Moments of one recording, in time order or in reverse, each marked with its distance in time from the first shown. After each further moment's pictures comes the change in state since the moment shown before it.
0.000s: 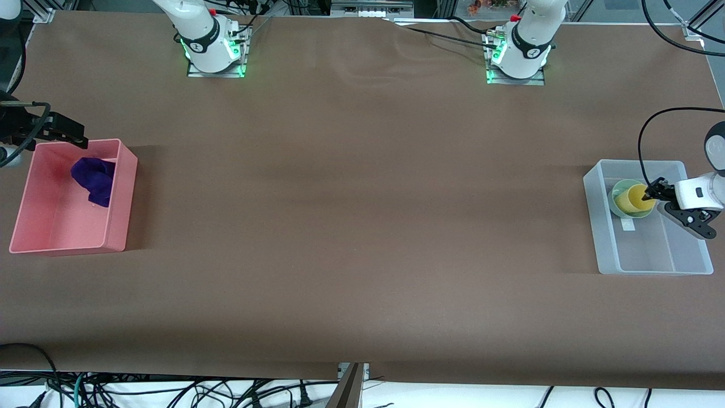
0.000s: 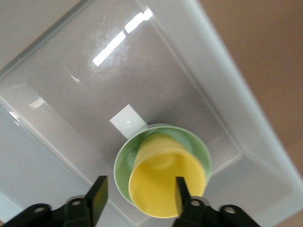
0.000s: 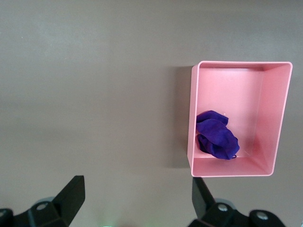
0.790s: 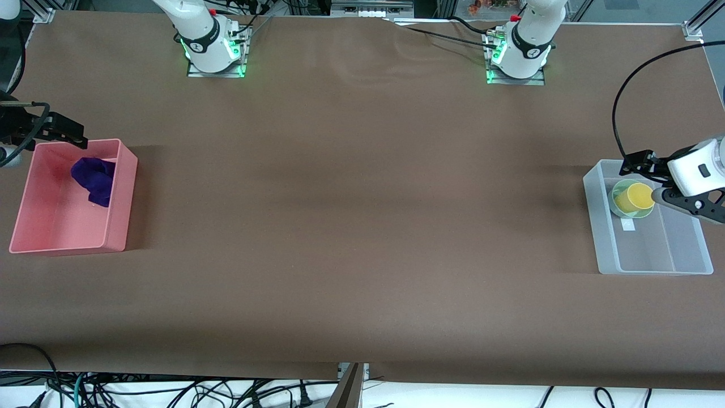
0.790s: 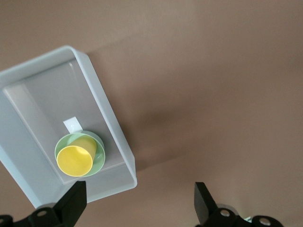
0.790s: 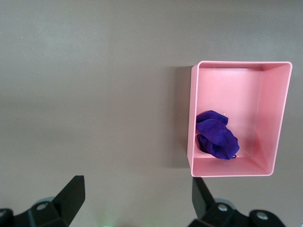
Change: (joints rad) left arm -0.028 -0.203 -0.333 0.217 -0.076 -0.472 -0.560; right arm 0.000 0.000 -0.001 0.000 0.000 0.000 0.000
